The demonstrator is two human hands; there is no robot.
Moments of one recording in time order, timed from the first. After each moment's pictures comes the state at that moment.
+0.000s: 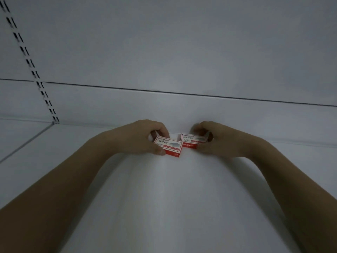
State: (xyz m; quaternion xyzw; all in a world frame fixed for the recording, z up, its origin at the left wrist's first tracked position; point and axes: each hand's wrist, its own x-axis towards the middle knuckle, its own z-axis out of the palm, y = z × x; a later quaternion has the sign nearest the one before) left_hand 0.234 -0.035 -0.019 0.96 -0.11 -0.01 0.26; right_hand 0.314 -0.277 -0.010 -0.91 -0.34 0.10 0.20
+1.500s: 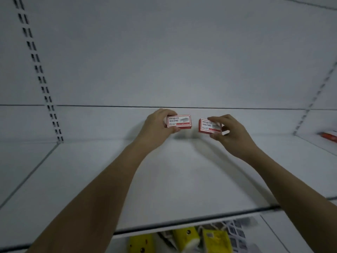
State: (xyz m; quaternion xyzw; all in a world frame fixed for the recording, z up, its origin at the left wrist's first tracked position) left_hand 0.227 -0.061 -0.004 0.85 -0.14 0.25 0.45; right_hand 0.242 -0.309 -0.002 -0.88 -0.24 -0.20 0.37
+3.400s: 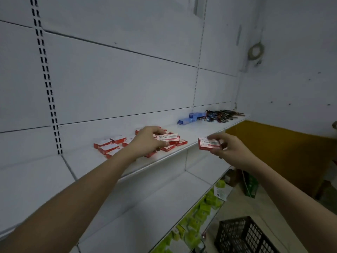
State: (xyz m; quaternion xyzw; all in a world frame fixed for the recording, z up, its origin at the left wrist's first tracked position) left_hand 0.231 -0.843 0.052 0.82 -0.35 0.01 0.45; right_hand 0.071 -1.078 0.050 -0.93 0.09 -0.23 0.28
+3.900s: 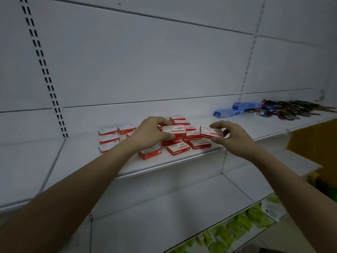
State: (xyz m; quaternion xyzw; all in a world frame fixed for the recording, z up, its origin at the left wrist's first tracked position) left_hand 0.325 -0.930 0.026 0.90 -0.22 0.08 0.37; right_hand 0.282 -1.195 0.009 -0.93 -0.05 -0.19 0.30
